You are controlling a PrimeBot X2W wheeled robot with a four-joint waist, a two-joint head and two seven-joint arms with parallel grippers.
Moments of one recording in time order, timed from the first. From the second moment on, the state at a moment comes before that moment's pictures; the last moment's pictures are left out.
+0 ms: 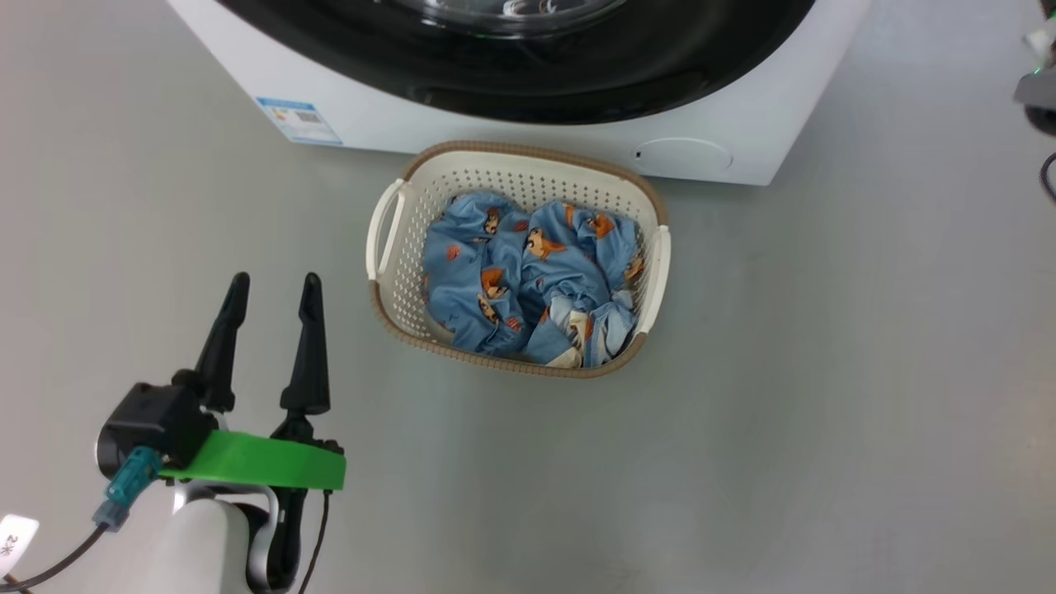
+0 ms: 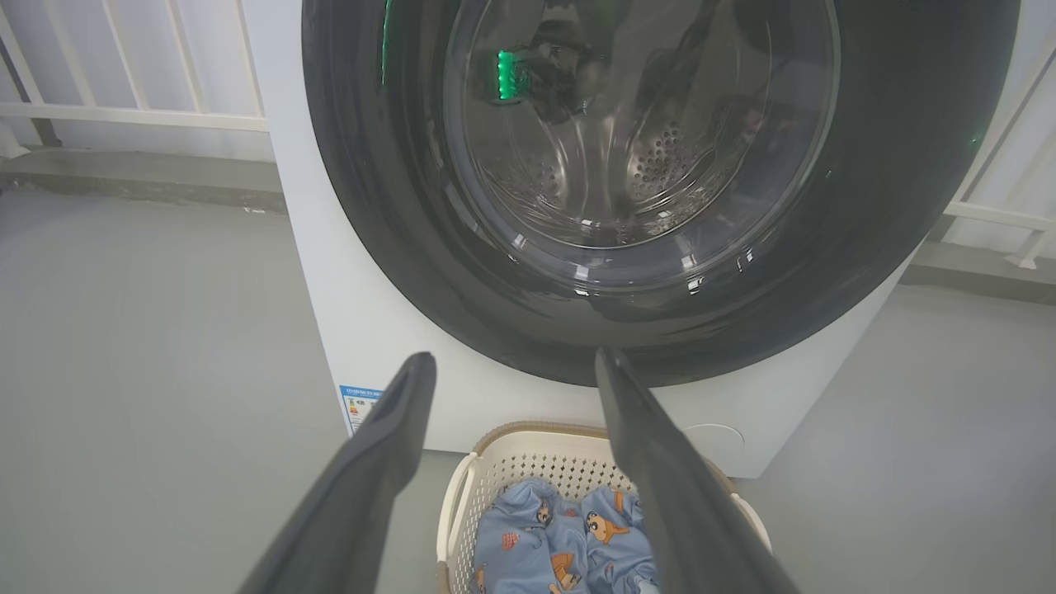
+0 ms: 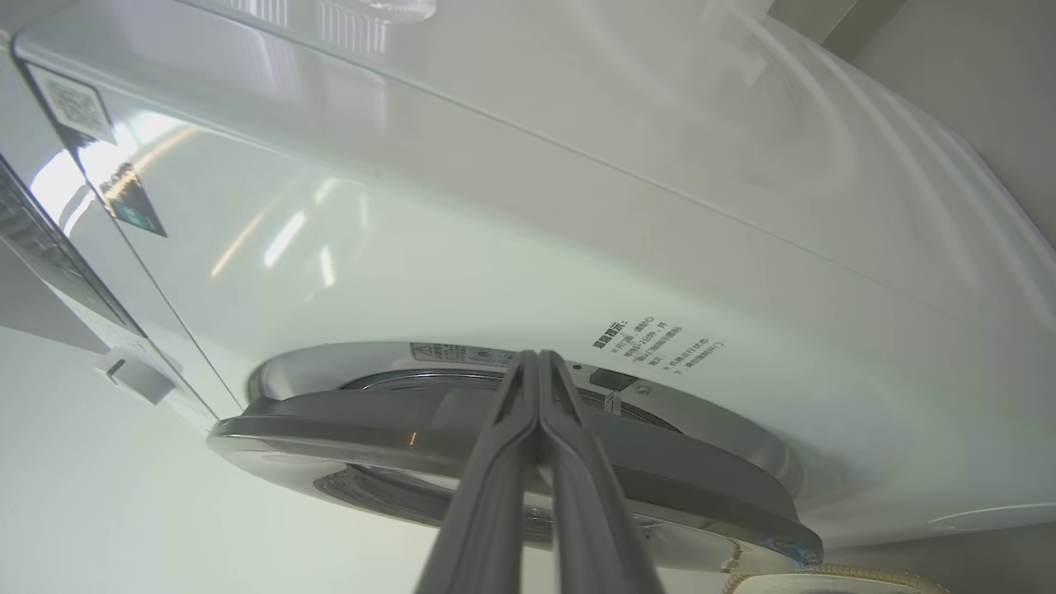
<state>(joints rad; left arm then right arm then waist) -0.34 0.07 -0.10 0.29 -0.31 -0.13 -0.26 -1.03 -0.37 0.16 0.65 1.58 0.12 0.23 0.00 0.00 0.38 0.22</state>
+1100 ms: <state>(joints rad) -0.37 0.03 -0.12 0.26 -0.34 -0.13 -0.26 -1.28 -0.39 0.22 0.78 1.60 0.12 0.47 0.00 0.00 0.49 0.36</state>
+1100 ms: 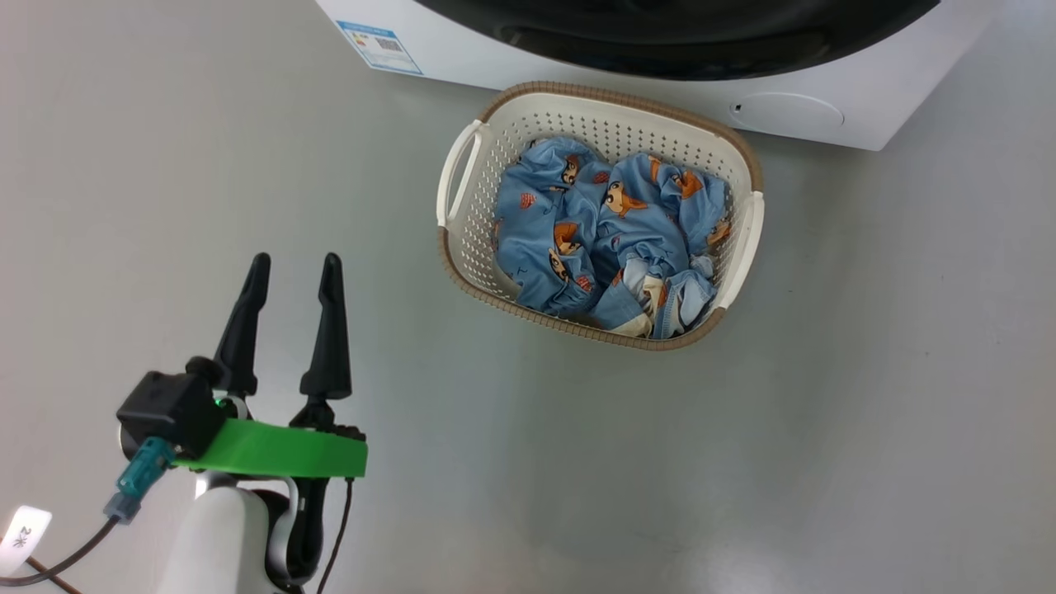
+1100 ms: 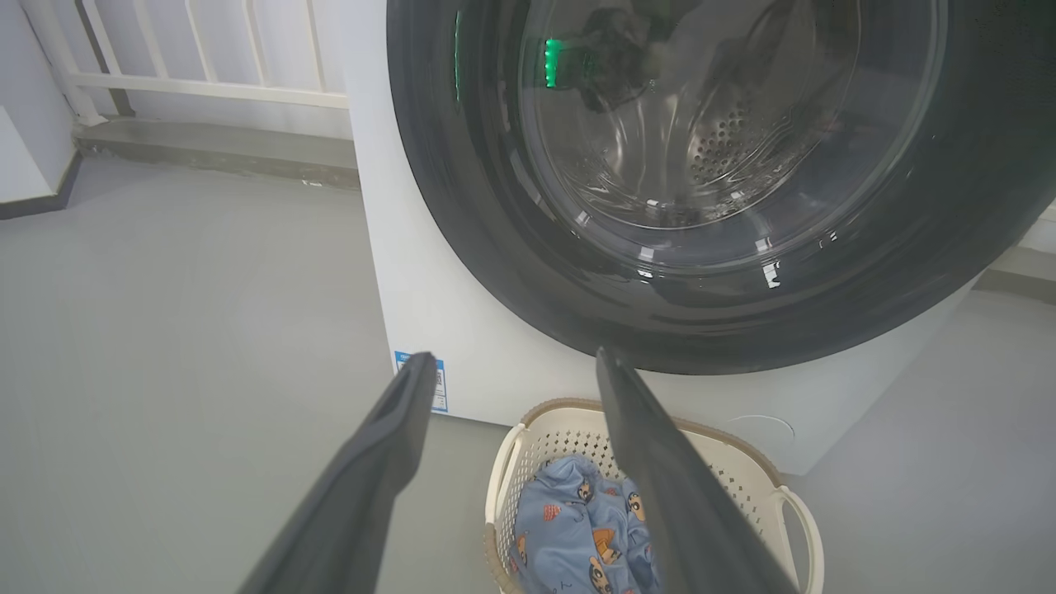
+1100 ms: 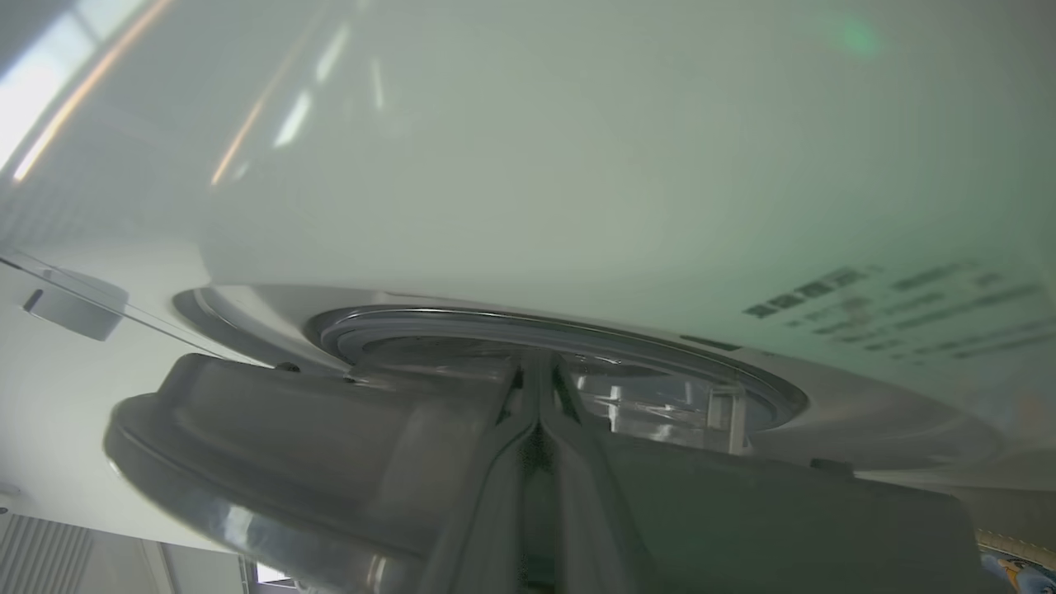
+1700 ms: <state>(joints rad) -0.36 0.03 -0.10 0.28 -0.34 -0.13 -0.26 -1.17 -0.34 0.26 0.78 1.62 0.12 0.62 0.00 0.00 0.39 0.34</state>
